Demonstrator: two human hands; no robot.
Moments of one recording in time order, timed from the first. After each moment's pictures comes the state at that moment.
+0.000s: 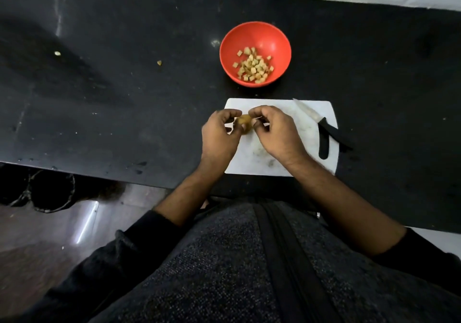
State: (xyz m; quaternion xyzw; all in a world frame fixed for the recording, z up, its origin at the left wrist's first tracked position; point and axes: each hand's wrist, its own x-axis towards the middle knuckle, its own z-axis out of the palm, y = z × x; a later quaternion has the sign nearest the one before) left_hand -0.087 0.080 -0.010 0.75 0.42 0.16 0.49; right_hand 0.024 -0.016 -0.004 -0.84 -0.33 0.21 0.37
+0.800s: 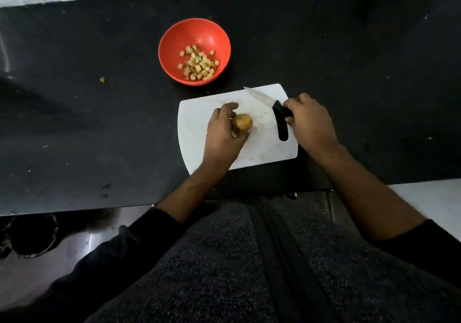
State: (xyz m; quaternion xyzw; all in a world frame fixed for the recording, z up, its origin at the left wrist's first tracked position) left_hand -0.035 0.019 -0.026 0.84 0.27 0.08 0.45; right_hand 0.106 -0.147 -0.016 -0.94 -0.31 0.10 0.07
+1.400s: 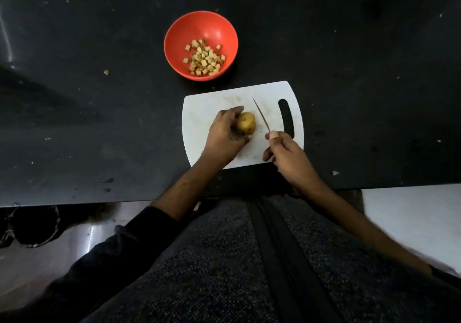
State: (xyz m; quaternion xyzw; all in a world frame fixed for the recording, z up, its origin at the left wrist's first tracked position) left_hand -0.044 0.032 -0.033 0.84 0.26 0.00 0.48; right_hand 0.008 -0.137 -0.006 -0.81 -0.03 0.36 0.46
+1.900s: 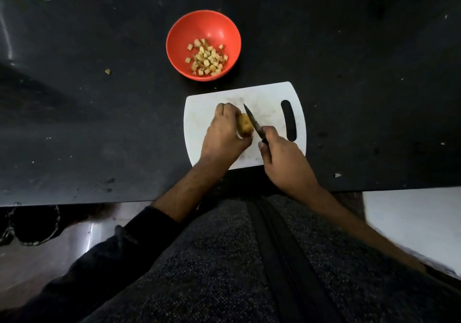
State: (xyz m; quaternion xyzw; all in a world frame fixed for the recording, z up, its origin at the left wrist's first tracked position) left_hand -0.042 0.030 -0.013 0.89 0.26 0.04 0.37; right_hand 0.004 -0.126 0.004 -0.89 -0.32 0.20 0.26
